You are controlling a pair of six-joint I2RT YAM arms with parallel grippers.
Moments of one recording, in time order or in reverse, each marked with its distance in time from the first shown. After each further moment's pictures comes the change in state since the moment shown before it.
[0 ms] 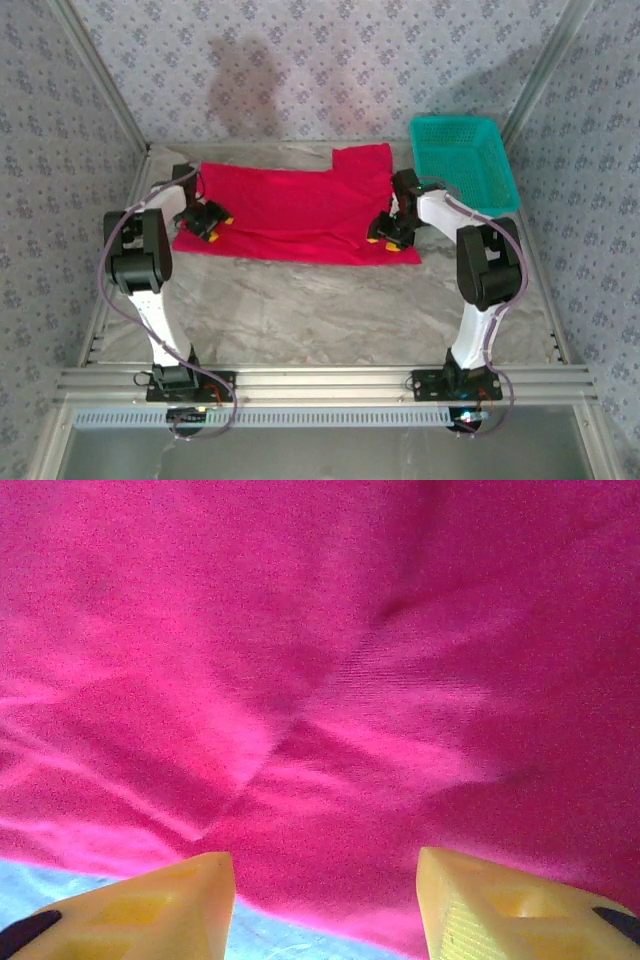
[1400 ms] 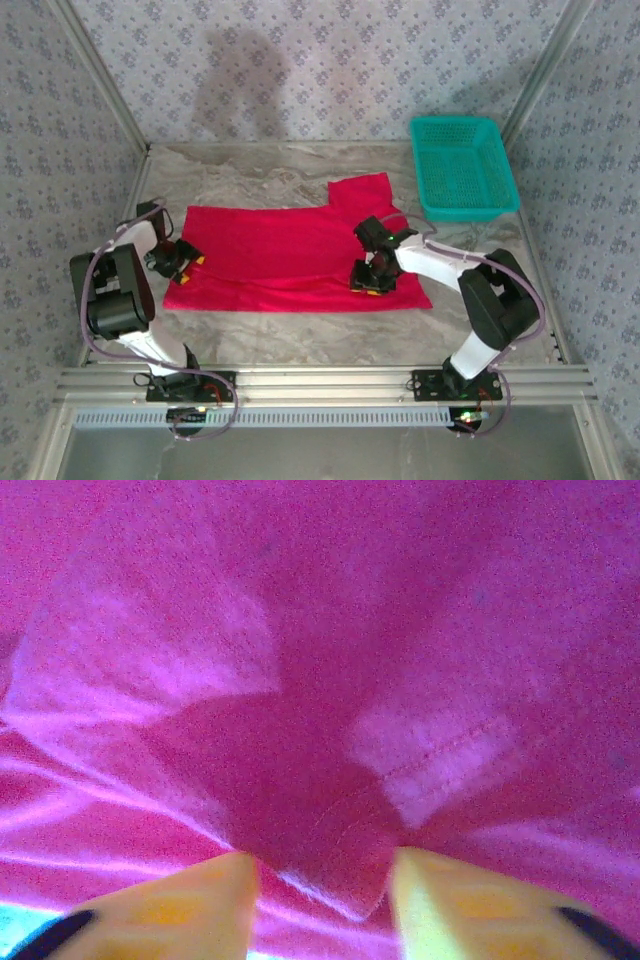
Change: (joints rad) left arm 0.185 -0.360 -0.407 -0.071 -0.100 0.054; right arm 0.357 -0.244 -0.332 0.082 0.117 0.180
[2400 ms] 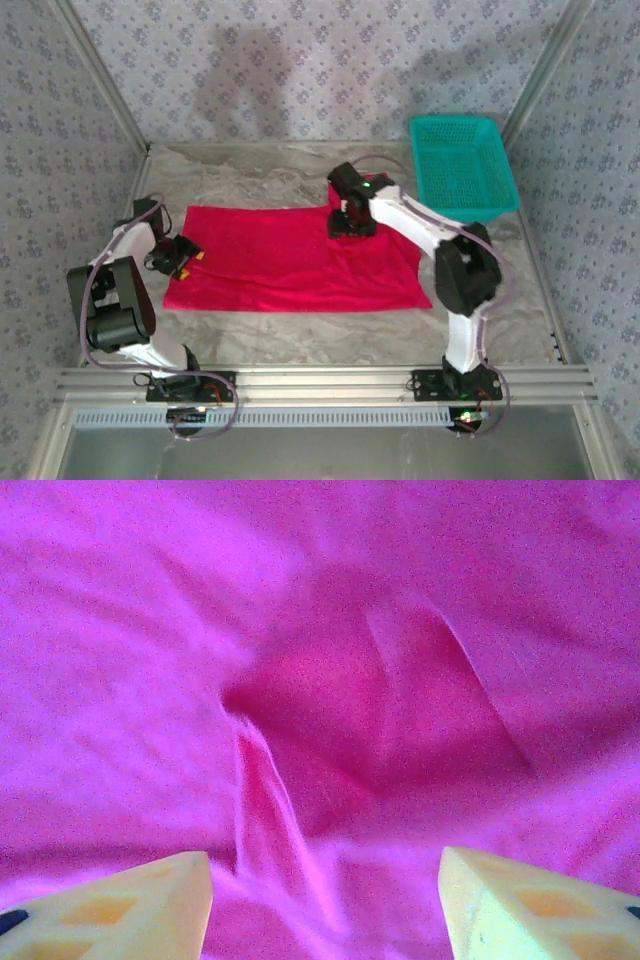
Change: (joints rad) left arm -0.030 -0.100 0.002 -0.028 0.015 0.003; right arm -0.020 0.226 0.566 -0.228 0.199 -0.226
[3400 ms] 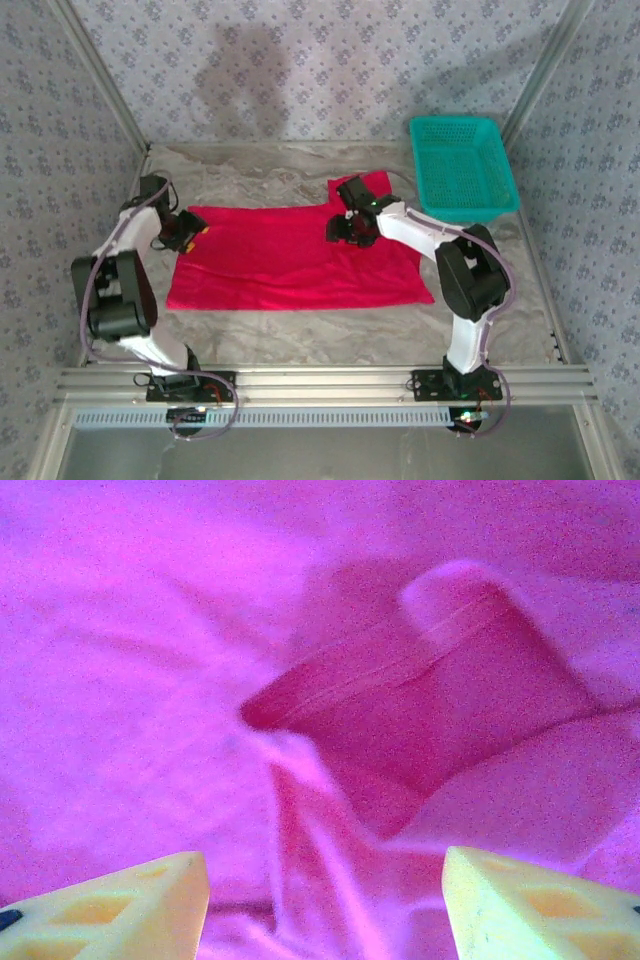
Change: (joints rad) left arm -0.086 0.018 0.119 0.075 0.005 -0.049; right arm -0.010 -0.008 -0.187 0.320 -0.068 0.124
